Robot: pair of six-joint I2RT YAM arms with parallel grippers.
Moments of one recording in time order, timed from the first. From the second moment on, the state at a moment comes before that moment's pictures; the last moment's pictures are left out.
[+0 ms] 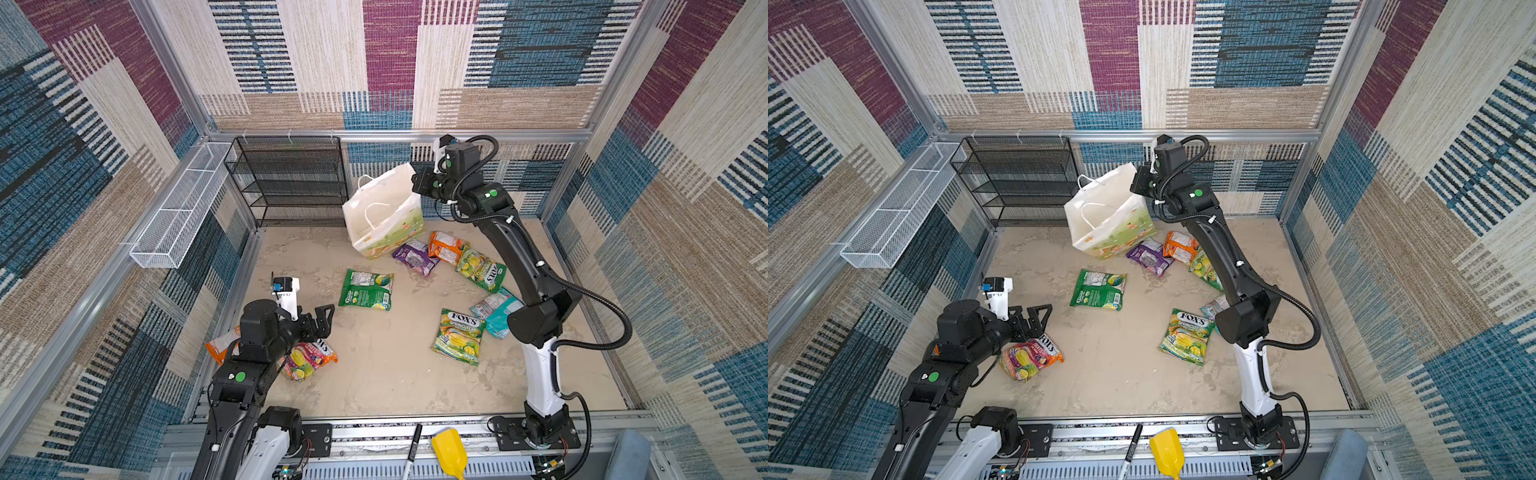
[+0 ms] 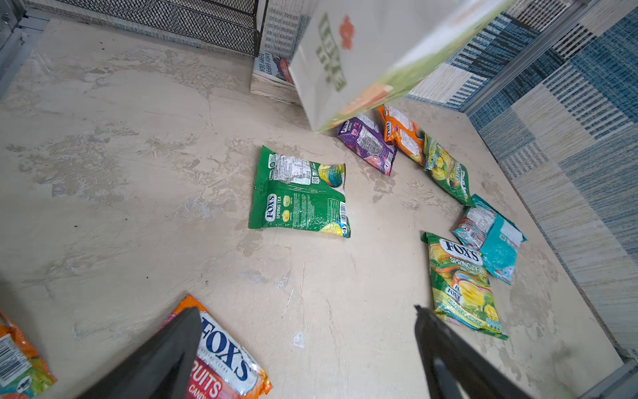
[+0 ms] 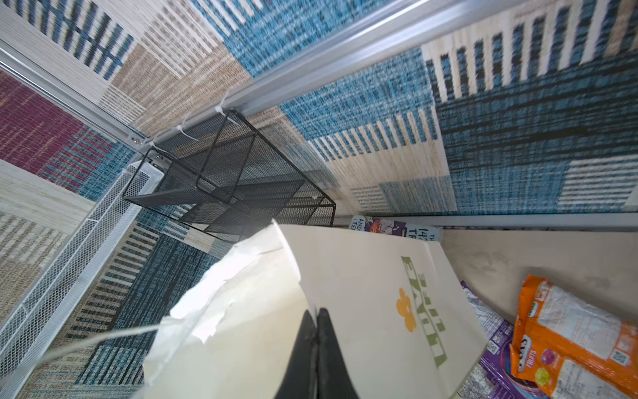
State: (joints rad) left arm -0.12 0.61 0.74 -0.64 0.24 -0.26; right arm 0.46 2.10 2.51 -0.74 -0.10 0.56
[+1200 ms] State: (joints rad) left arm -0.13 0.82 0.76 -0.56 0.16 -0.40; right arm 0.45 1.64 1.76 -0.83 -0.33 0.23
